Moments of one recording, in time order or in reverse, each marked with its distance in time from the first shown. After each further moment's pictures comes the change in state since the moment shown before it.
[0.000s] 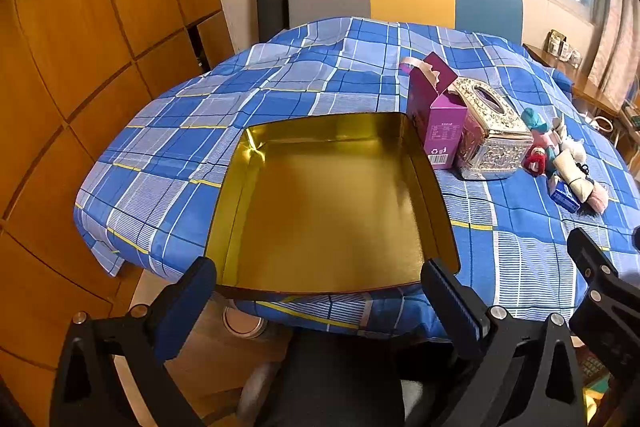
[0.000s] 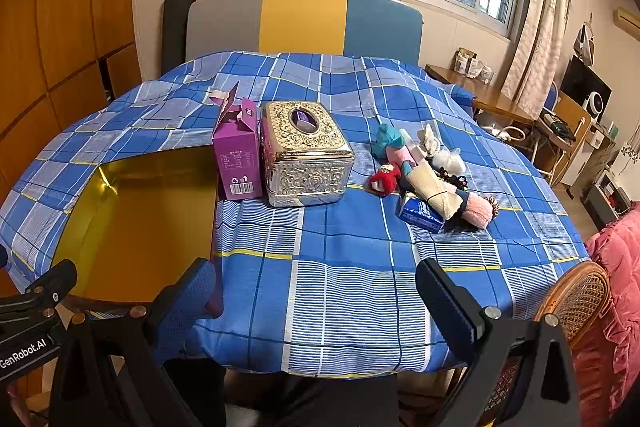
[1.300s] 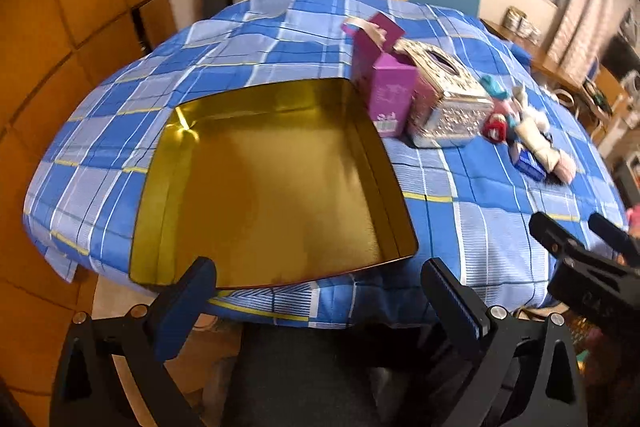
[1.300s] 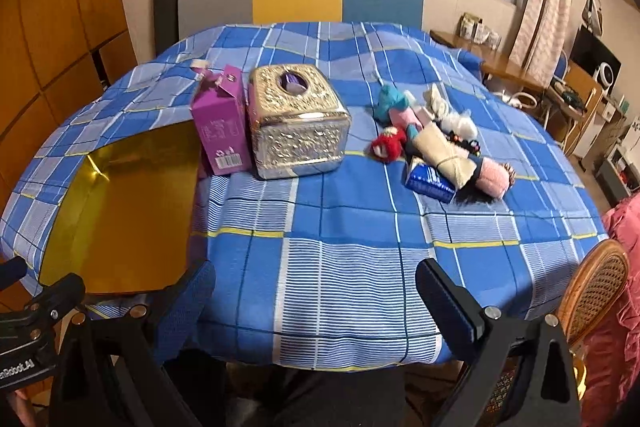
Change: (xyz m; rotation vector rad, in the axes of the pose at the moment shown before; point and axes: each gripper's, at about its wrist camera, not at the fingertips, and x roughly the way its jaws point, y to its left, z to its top) left arm 0.037 -0.030 -0.007 0.086 0.082 -0.185; right arm 0.043 -0.027 -0.009 0.049 0.115 0.046
